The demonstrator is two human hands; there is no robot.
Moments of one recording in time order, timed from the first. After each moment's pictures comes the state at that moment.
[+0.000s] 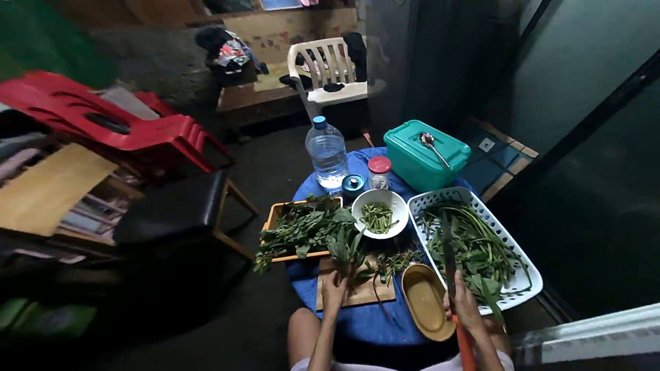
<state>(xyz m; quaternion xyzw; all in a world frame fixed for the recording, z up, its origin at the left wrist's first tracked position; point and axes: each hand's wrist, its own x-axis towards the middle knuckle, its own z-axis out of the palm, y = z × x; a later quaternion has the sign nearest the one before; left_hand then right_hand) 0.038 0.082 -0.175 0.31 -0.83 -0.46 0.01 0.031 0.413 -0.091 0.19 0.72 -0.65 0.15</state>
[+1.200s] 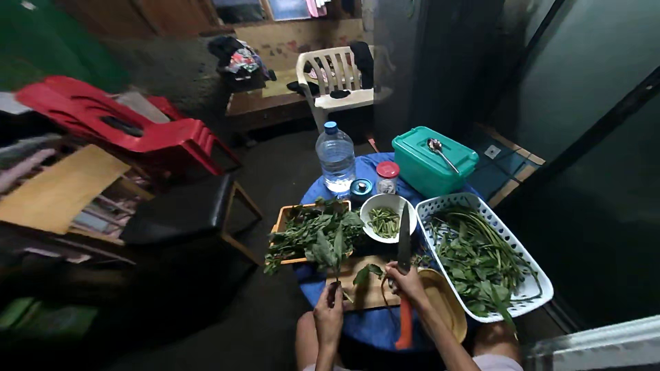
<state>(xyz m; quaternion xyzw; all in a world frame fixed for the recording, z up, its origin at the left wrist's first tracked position) 0.094 0.088 -0.122 0.24 -0.77 -0.54 0.22 -0.015 0.277 -0.113 0.05 0.69 -0.69 0.22</state>
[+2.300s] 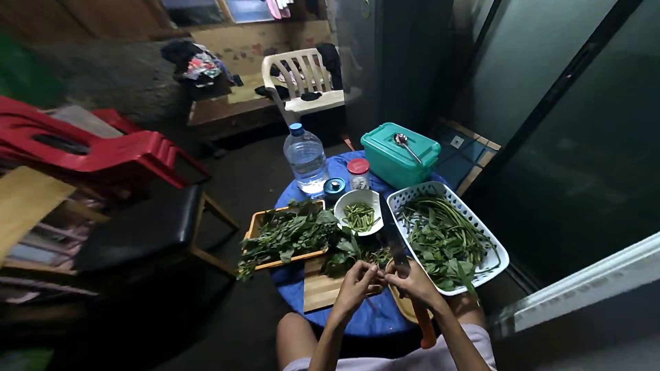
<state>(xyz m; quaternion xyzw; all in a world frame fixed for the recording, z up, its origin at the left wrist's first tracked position) 0.058 0.182 -0.032 0.08 -0.66 -0.73 -0.14 0.022 0.371 -0.054 -0.07 0.76 -0.61 0.22</state>
